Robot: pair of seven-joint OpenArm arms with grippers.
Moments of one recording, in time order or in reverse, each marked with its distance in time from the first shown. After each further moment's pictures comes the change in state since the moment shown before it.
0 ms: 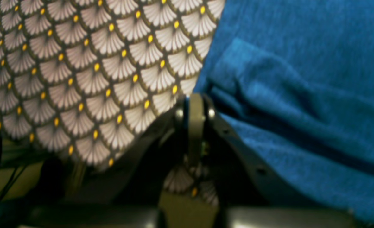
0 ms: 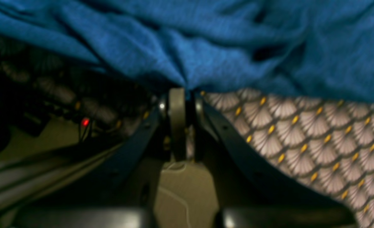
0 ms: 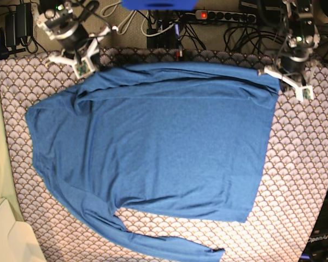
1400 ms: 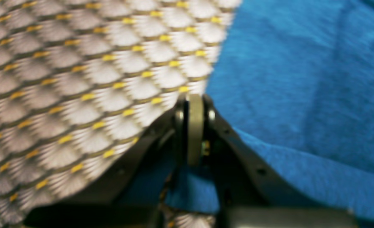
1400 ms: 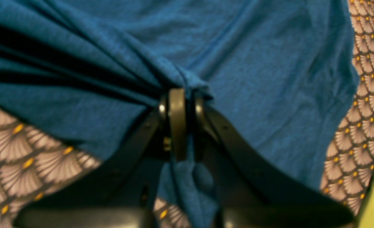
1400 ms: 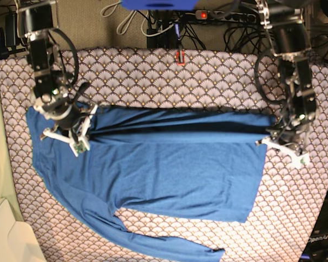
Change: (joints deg) left arm -33.7 0.3 3.1 -22.6 1.1 0.5 11.2; right arm 35.4 5.7 -5.2 -22.3 0.6 0.7 -9.7
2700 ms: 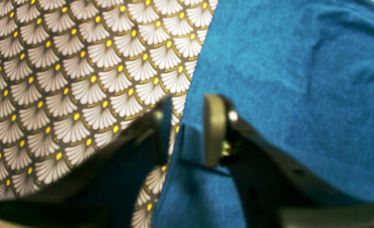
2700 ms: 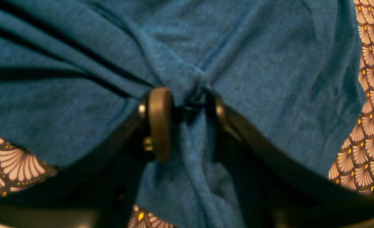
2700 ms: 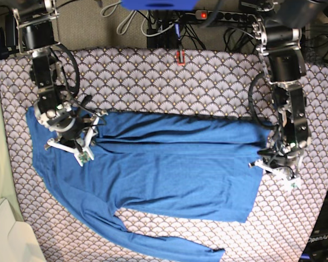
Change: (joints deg) left arm -10.6 1.9 2.1 -8.8 6.3 0.2 -0.5; right arm 6.2 0.0 -3.2 -7.5 0.0 0.0 0.1
